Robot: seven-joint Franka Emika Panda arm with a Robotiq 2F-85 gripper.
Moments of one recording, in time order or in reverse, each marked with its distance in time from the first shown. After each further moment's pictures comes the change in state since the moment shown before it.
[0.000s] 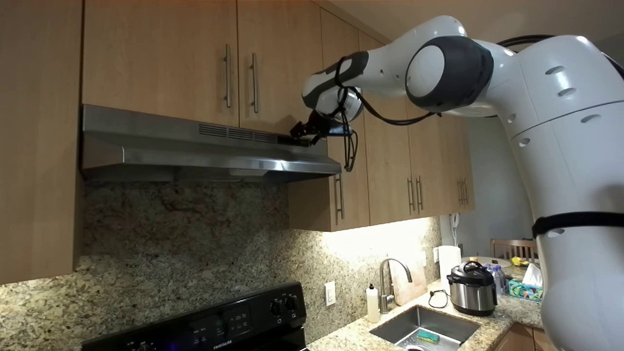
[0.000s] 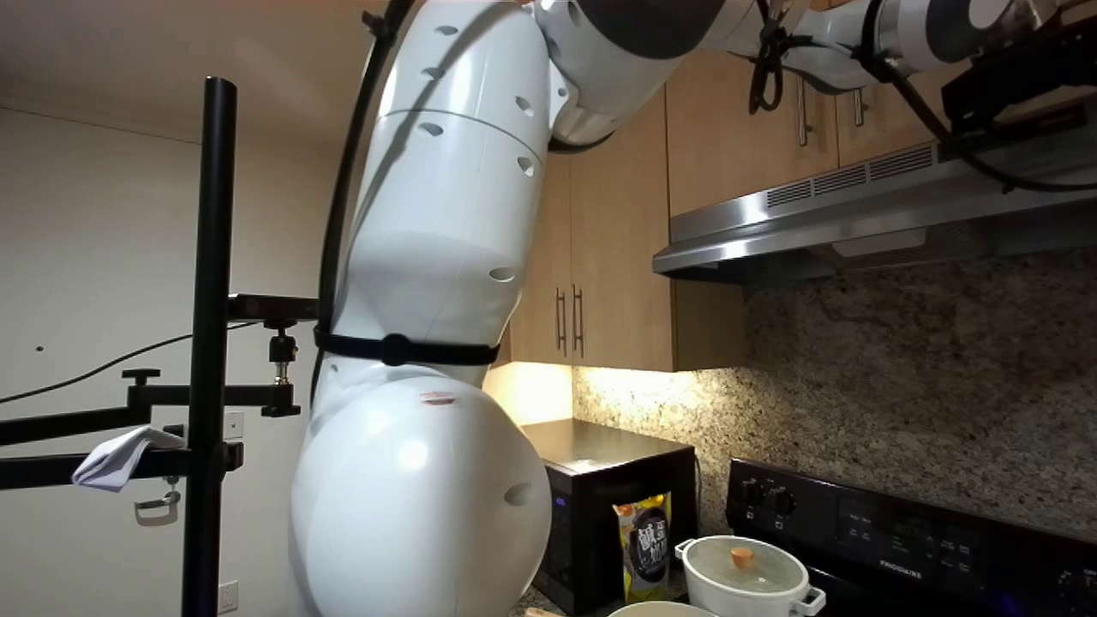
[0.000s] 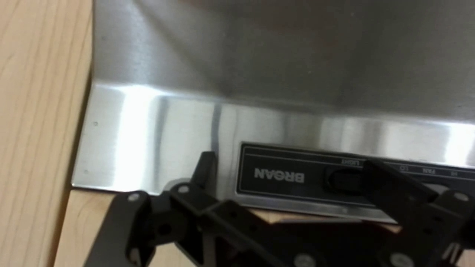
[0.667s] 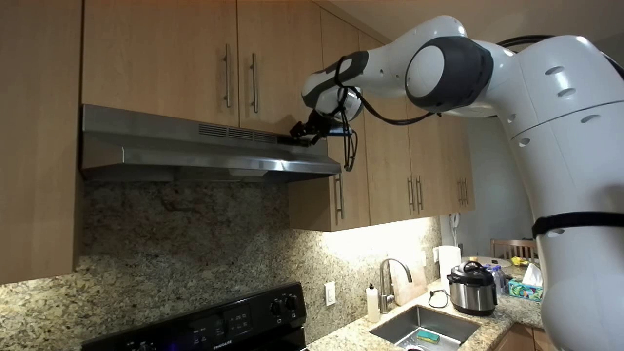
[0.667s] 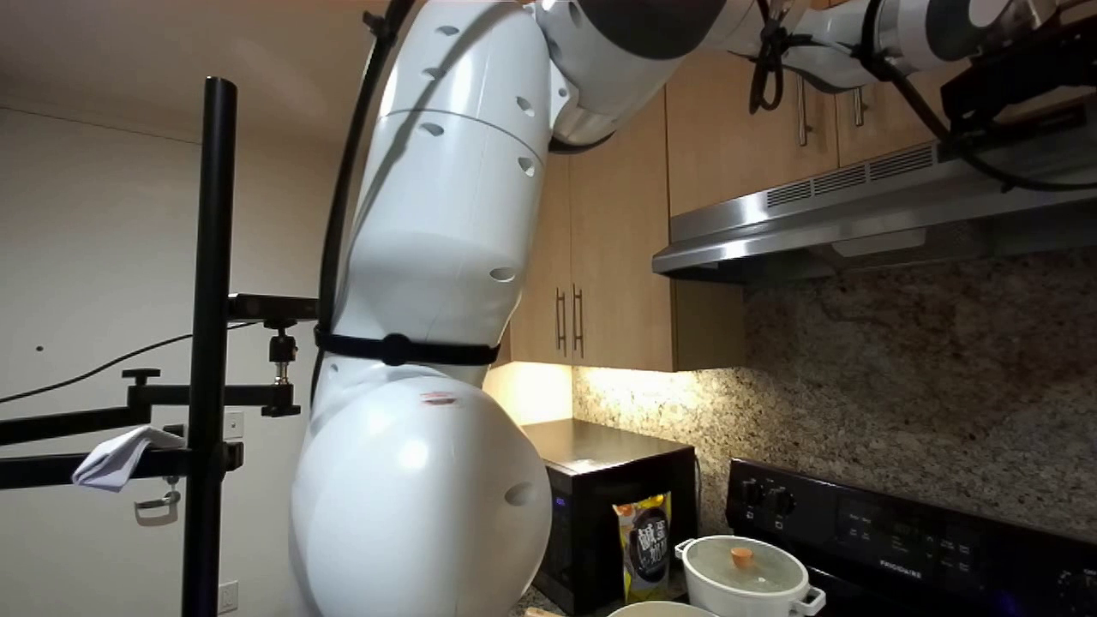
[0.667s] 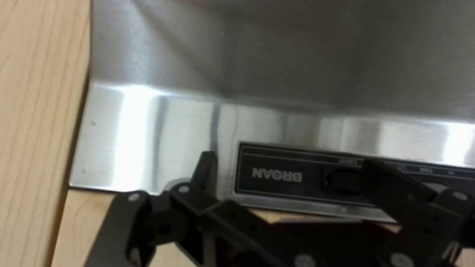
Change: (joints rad) arm 0.001 0.001 0.000 0.005 0.000 -0.010 0.001
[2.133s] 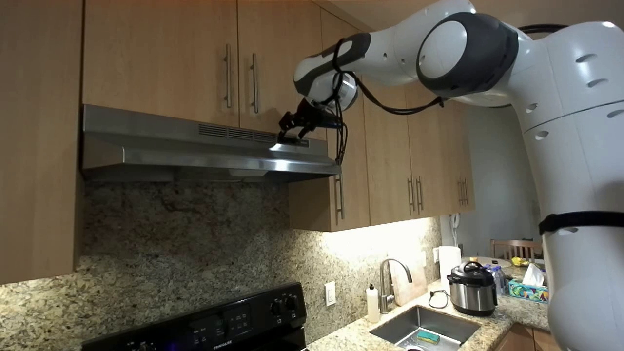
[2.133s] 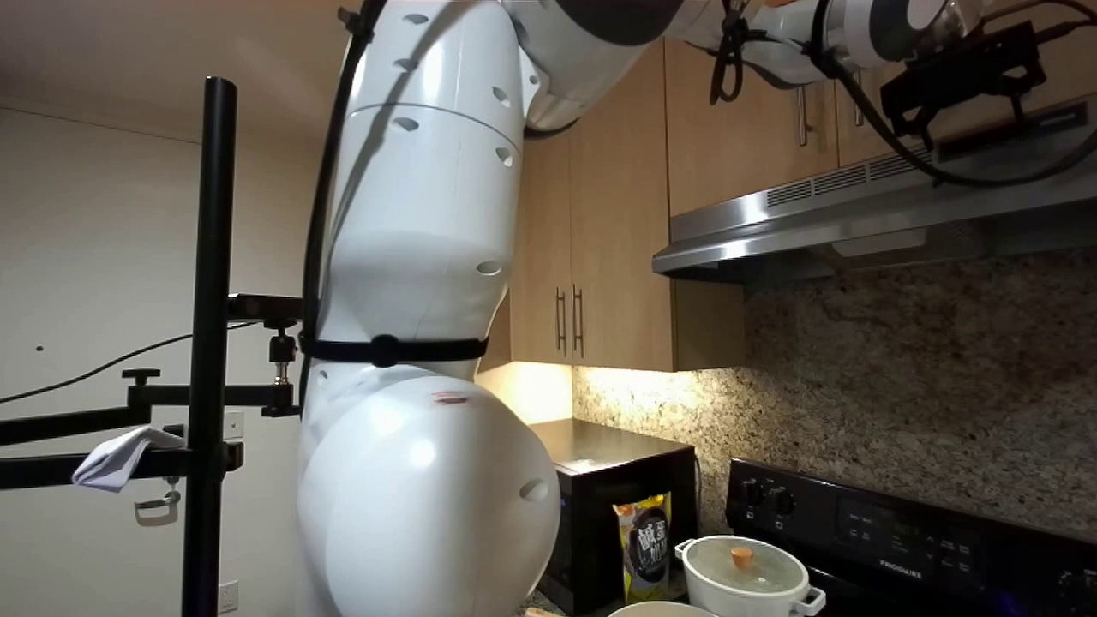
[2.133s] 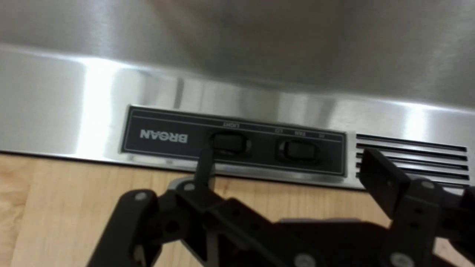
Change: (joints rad) arm 0.051 -0.086 0.039 -0.064 -0.008 -0.026 -0.002
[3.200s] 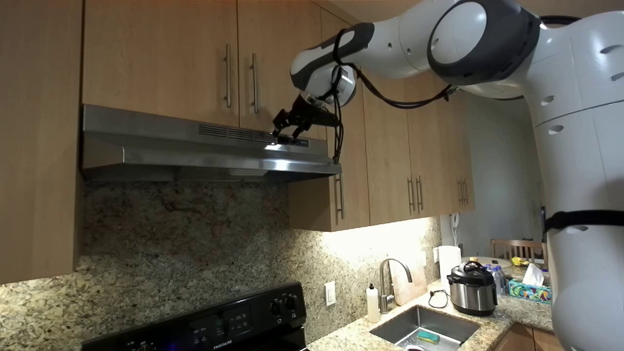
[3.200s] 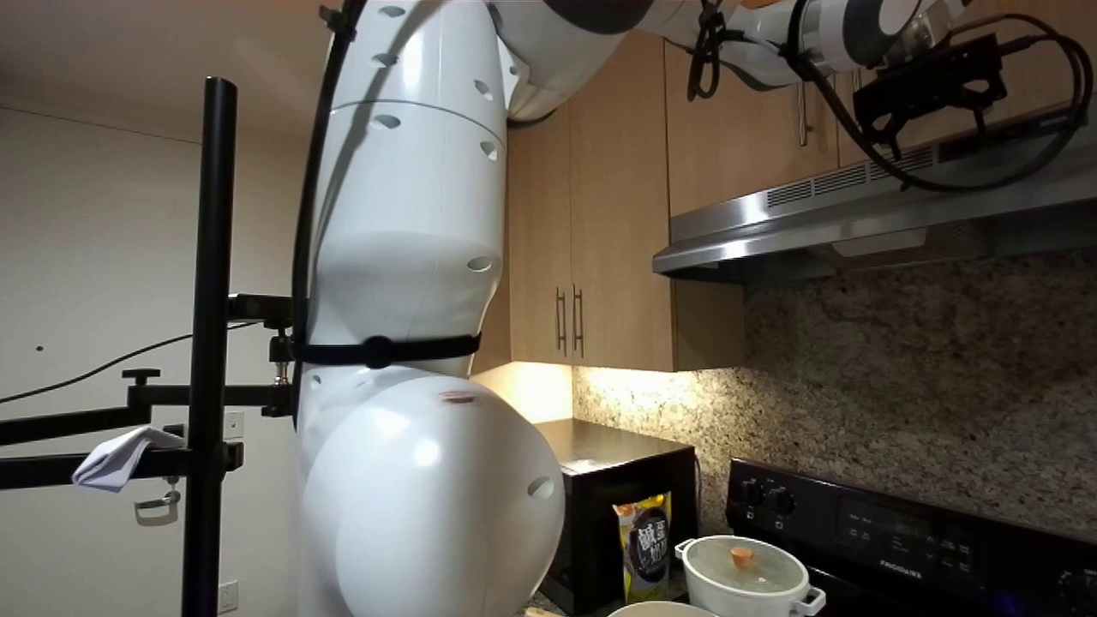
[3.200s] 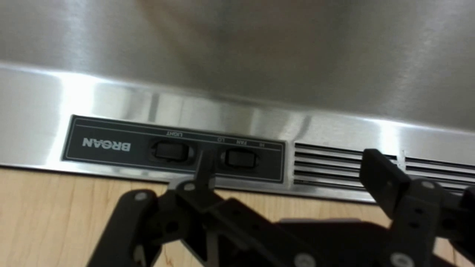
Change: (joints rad) arm 0.029 -0.057 0.014 -0.068 -0.003 -0.025 -0.009
